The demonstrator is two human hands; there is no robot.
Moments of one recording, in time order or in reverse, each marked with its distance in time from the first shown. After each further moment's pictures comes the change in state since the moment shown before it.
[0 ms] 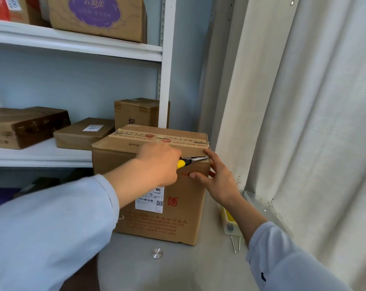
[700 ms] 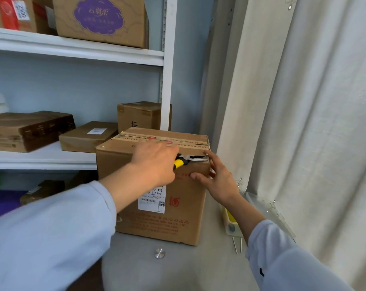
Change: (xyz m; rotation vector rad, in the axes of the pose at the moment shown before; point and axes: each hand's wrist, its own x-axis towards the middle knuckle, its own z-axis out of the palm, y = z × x) left_hand -0.003 -0.005 0.005 0.033 0.136 -0.049; right_hand -0.001 -0.003 -0.002 0.004 -0.010 -0.003
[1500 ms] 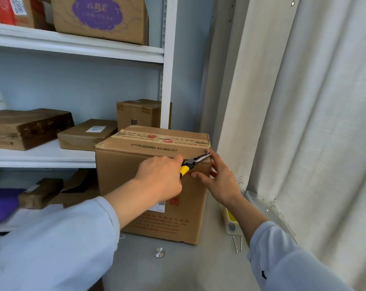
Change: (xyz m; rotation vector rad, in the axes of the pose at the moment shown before) left_hand -0.008 0.011 0.026 -0.171 -0.012 0.032; right_hand 0.002 0.005 0.004 0.015 0.018 0.002
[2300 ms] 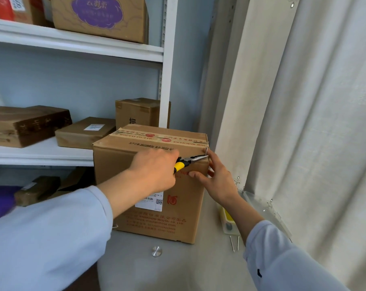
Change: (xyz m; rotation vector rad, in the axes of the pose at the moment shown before) left_hand 0.005 -0.009 -0.010 0.033 -0.027 0.000; right_hand 0.002 0.002 0.002 -0.022 -0.004 0.006
